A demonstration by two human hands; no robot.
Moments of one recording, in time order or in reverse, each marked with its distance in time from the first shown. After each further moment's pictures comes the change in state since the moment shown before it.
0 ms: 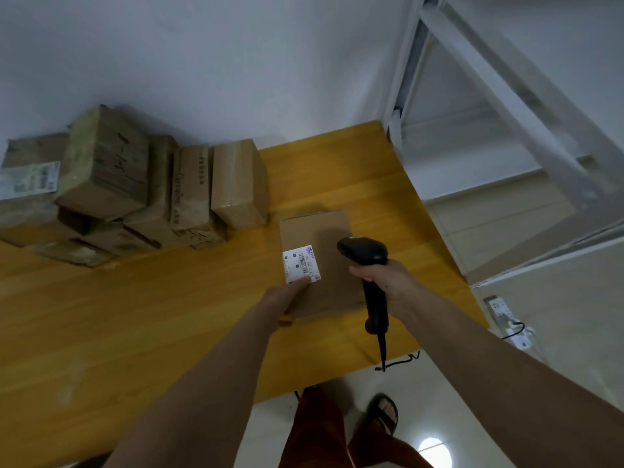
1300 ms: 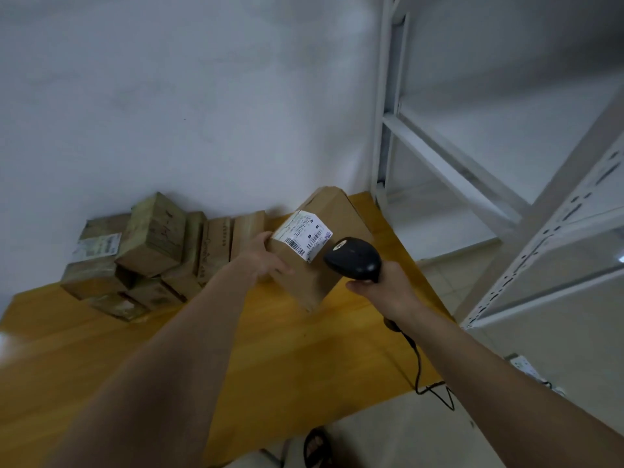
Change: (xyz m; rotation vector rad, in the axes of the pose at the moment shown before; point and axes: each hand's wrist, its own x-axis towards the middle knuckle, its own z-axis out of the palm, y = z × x) left_hand -0.108 0.130 -0.042 0.346 0.174 0.562; right_hand -0.088 -0.039 -0.025 -0.420 0.061 -0.680
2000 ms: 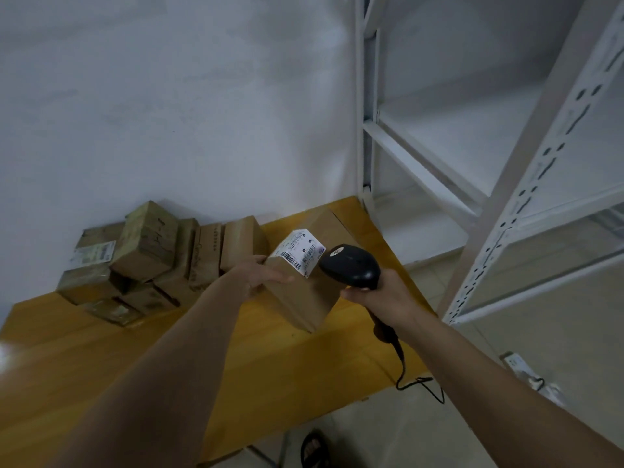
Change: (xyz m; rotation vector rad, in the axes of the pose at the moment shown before) left_hand -0.026 -0.002 0.026 -0.121 -0.053 -0.157; right_hand -0.031 0.019 -0.031 0.244 -0.075 -0.002
